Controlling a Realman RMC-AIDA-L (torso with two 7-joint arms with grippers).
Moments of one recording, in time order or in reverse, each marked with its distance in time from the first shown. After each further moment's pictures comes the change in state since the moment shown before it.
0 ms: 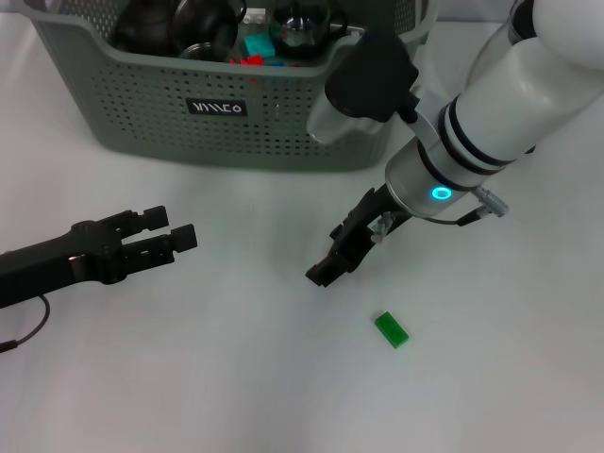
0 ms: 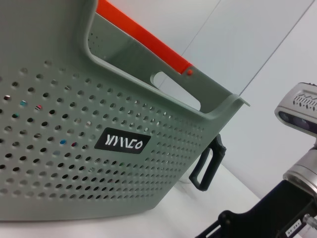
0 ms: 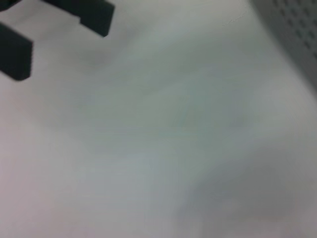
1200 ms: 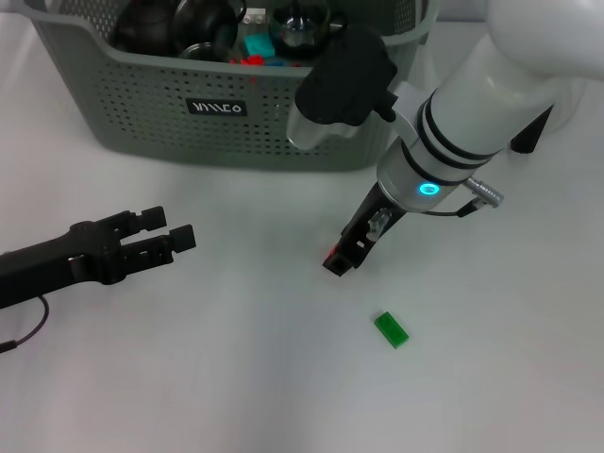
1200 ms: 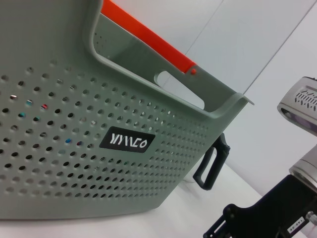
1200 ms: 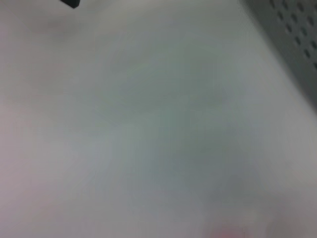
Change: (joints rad) left arm 0.002 0.000 0.000 -0.001 0.000 -0.010 0.006; right arm 0.048 0.011 -0.083 -0.055 -0.136 -0.025 0.186
